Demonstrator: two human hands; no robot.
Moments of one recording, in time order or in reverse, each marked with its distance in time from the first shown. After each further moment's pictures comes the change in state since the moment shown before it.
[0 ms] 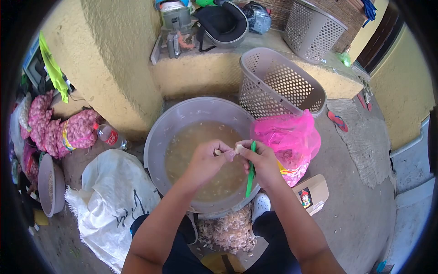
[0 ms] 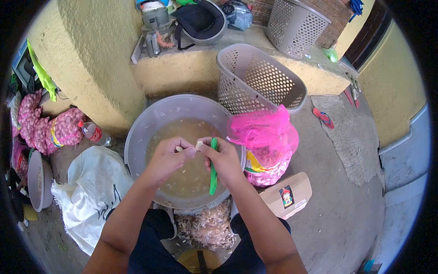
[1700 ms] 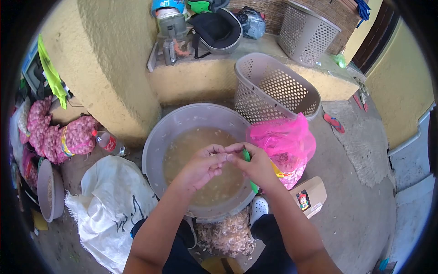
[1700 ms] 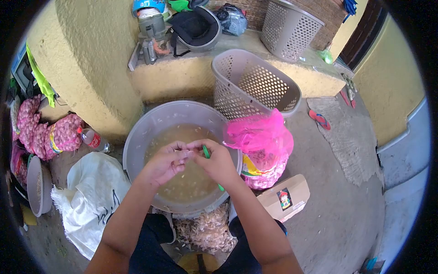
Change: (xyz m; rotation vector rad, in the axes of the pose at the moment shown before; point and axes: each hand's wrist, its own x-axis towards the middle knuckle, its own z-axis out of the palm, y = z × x) left_hand 0.008 -0.006 -0.004 -0.688 -0.176 -0.231; right_hand -0.007 -0.023 0.007 -0.521 -0.030 -0.216
